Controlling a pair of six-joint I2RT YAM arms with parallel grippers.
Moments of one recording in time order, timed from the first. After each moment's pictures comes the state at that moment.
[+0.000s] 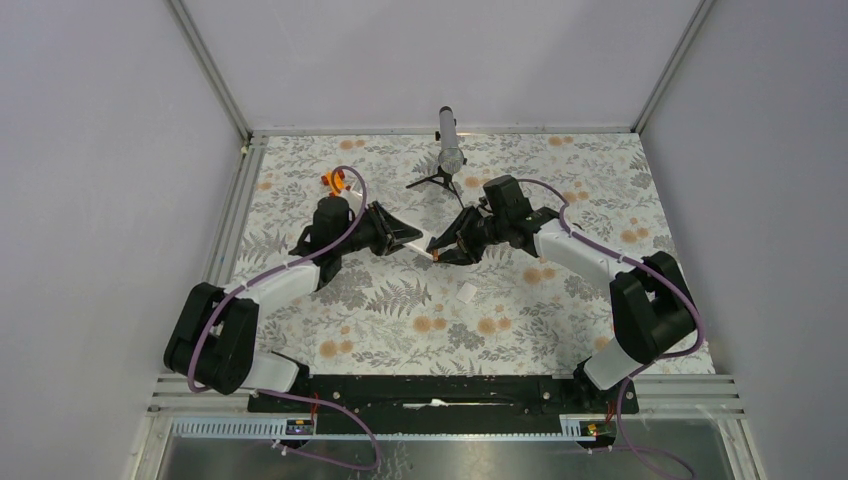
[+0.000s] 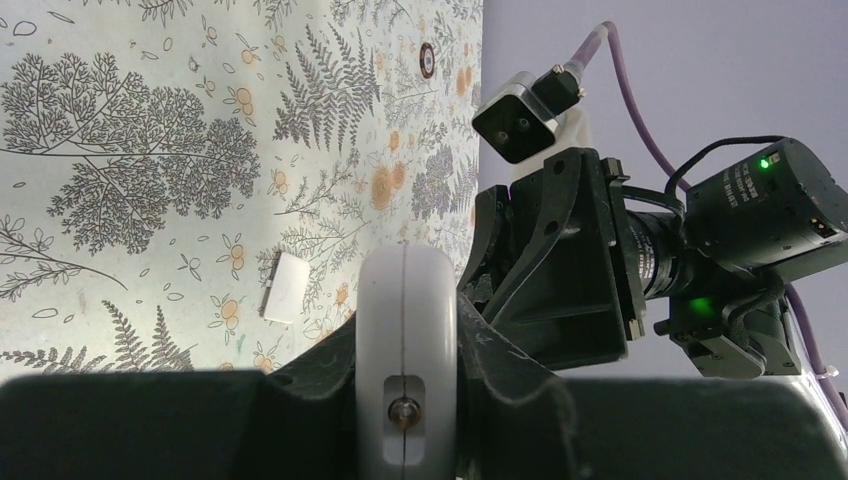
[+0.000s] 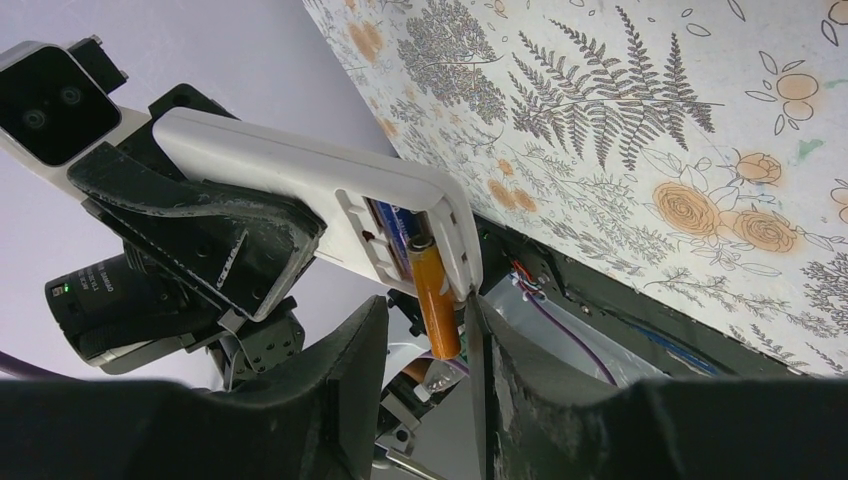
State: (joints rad) left arm -0.39 1.38 0.66 0.36 0.59 -1.15; right arm 0.55 1.59 1.06 -0.28 -0.64 1.37
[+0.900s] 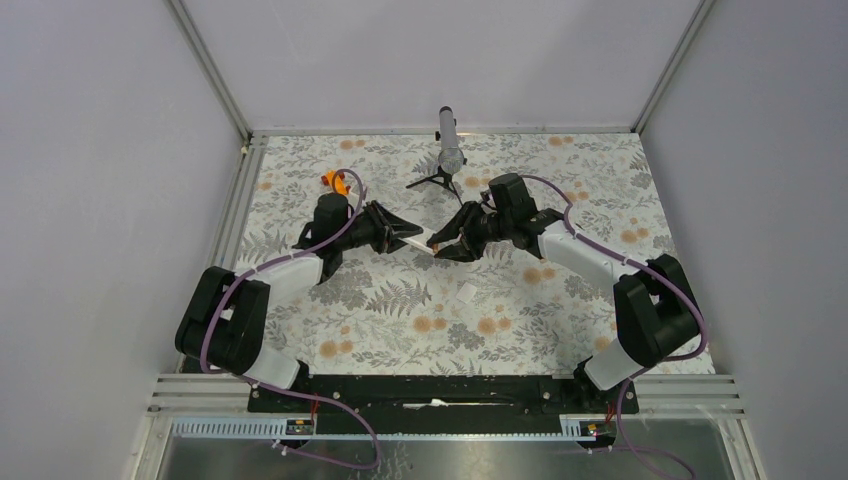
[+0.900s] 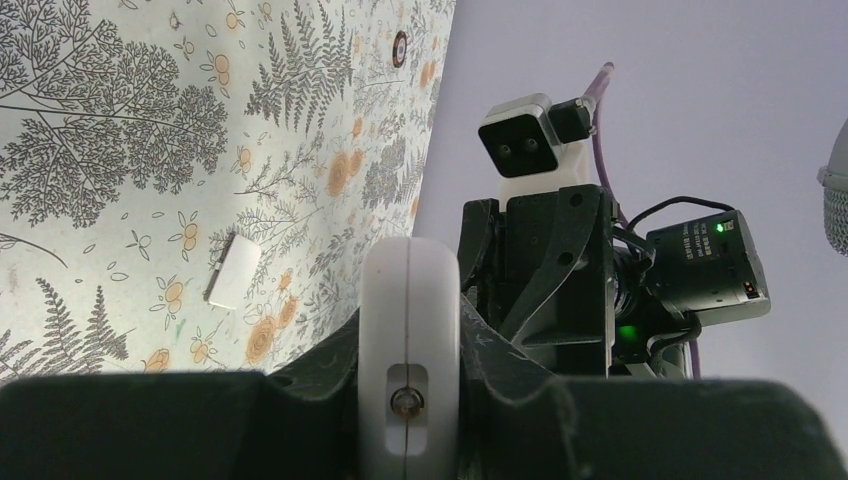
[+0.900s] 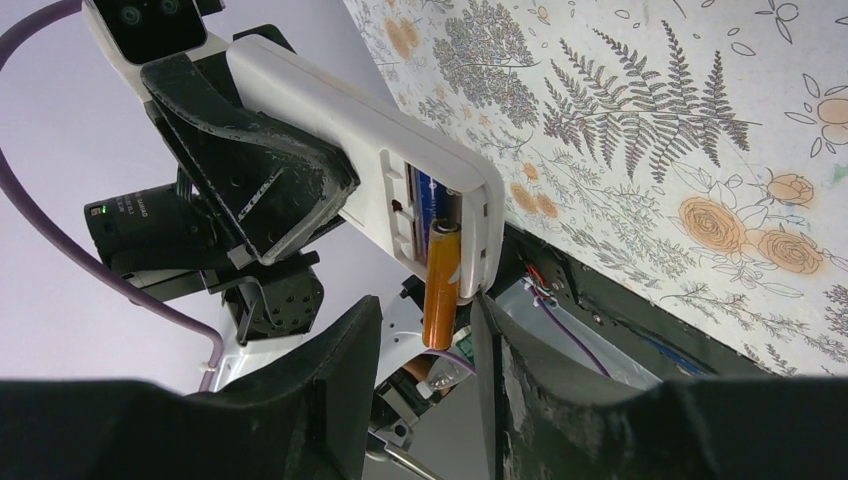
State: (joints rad) left arm -0.35 1.48 0.68 0.43 0.68 -1.36; right arm 0.54 1.57 1.03 -0.20 -0.66 1.37
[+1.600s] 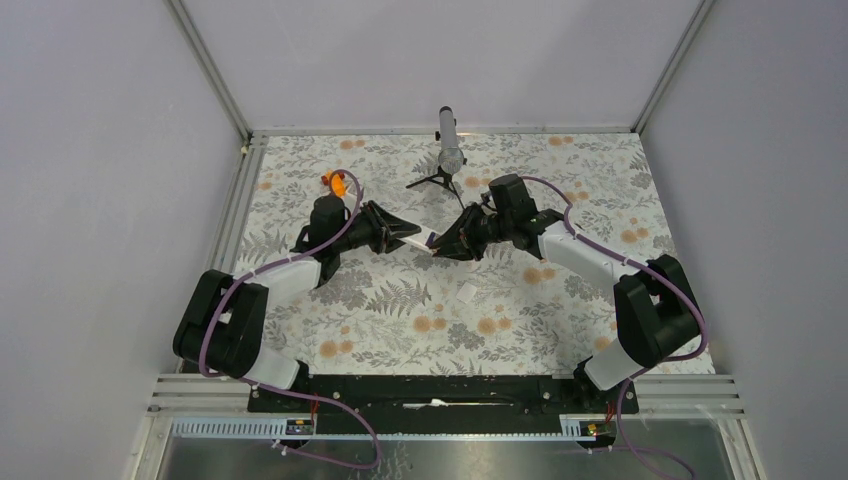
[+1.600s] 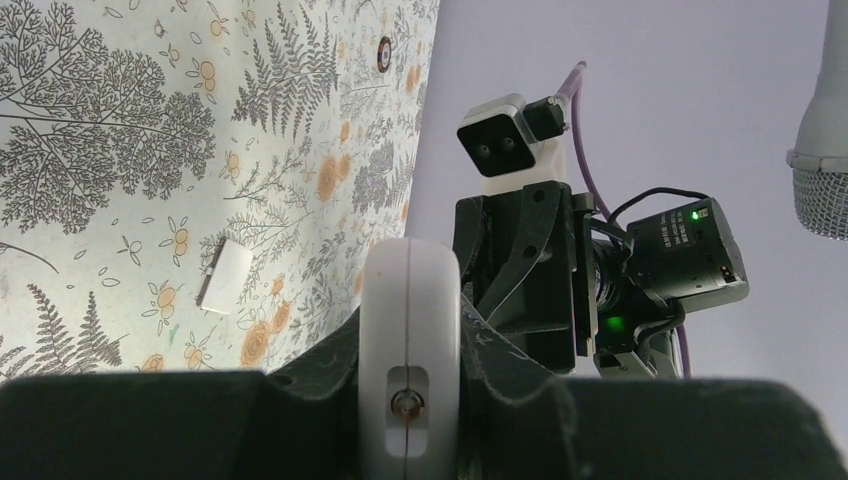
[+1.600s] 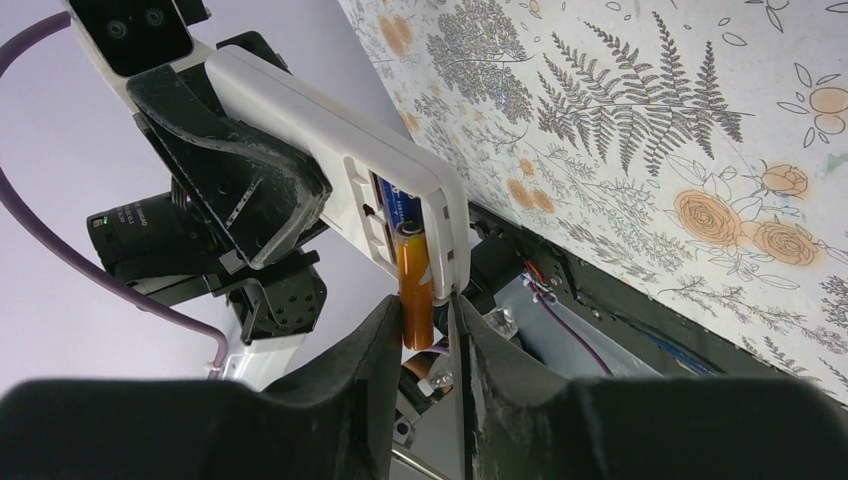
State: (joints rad) left arm -0.34 1.46 0.65 0.49 0.68 -1.38; right arm 0.53 1.57 1.02 -0.21 -0.66 1.37
